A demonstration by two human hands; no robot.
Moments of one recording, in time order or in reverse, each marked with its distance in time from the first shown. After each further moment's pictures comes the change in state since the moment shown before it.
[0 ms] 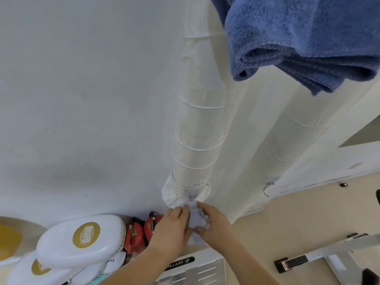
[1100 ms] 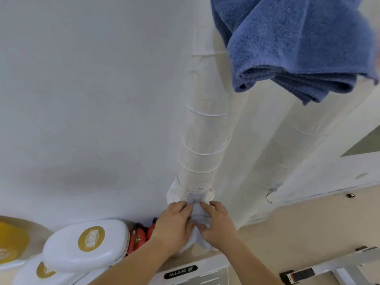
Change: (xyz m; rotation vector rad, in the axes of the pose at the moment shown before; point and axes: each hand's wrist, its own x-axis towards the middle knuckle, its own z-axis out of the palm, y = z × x) left_hand 0.013 -0.010 -0.016 -0.050 0.083 0.022; right_hand 0.006 -0.006 -0.005 -0.170 0.097 -0.106
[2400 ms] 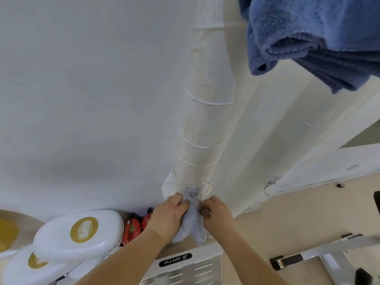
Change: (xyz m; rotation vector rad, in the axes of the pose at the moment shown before) left_hand 0.014 -0.023 0.022 0.150 -0.029 0.136; right_hand 0.017 0.015 0.010 0.020 0.121 -0.052
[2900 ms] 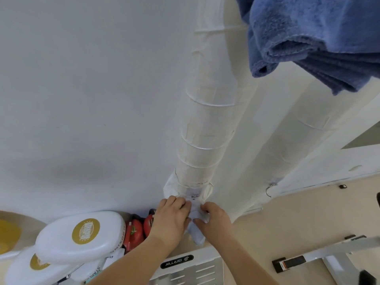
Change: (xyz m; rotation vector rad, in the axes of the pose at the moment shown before) left_hand -0.005 0.016 -0.010 0.083 0.047 -0.063; right_hand -0.012 -0.019 0.001 -0.032 -0.096 0.148
